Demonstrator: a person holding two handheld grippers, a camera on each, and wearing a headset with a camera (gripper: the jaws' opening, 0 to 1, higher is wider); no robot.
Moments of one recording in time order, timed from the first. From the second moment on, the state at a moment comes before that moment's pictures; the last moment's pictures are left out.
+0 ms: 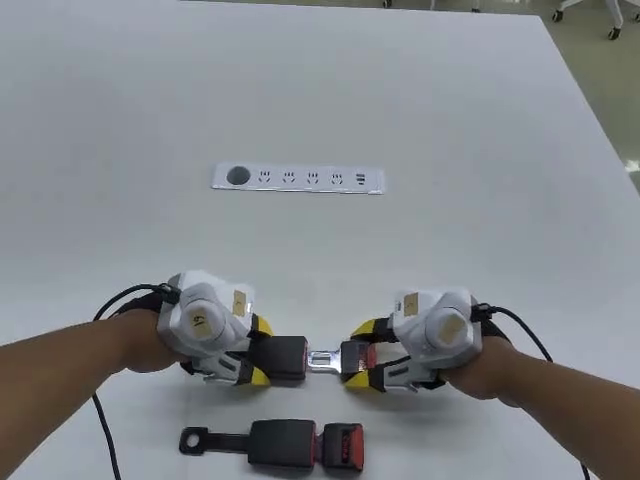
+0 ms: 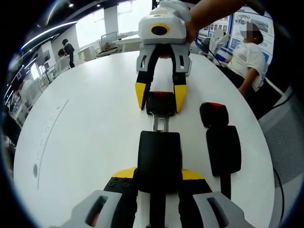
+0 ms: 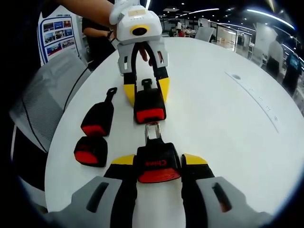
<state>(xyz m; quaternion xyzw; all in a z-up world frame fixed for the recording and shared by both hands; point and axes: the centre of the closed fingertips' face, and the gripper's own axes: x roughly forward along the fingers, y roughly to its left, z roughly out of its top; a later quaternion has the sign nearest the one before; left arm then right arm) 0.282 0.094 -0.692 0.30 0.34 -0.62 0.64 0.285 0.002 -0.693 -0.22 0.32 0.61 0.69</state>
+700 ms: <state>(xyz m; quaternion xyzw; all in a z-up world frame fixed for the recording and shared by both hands) 0.282 0.094 -0.690 0.30 0.34 -0.62 0.65 0.284 -0.039 -0.692 -0.22 0.32 0.60 0.70</state>
